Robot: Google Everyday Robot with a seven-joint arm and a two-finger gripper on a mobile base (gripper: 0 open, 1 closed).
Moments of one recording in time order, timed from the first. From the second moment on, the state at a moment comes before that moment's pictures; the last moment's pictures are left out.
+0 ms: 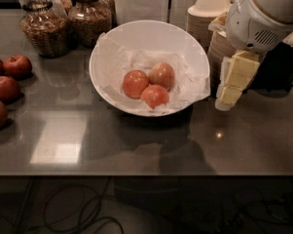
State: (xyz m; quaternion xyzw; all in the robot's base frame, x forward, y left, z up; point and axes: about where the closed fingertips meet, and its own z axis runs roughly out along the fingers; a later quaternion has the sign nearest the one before) arm 0.495 -0.151 0.974 -0.67 0.71 -0.01 0.21
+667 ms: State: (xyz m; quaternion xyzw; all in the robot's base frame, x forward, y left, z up) arm 0.547 -0.110 0.983 -0.66 0.68 0.03 0.31
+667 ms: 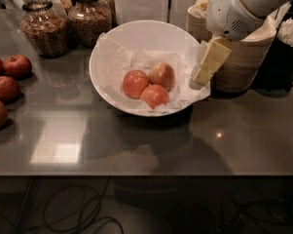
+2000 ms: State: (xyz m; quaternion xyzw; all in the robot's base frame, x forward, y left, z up) arm 0.570 -0.038 0.944 -0.66 0.65 0.14 0.35
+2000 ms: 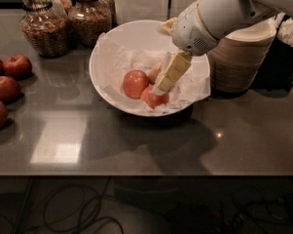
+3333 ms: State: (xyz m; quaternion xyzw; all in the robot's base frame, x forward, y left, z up) arm 0.603 -0.013 0.900 -0.67 0.65 0.16 0.31
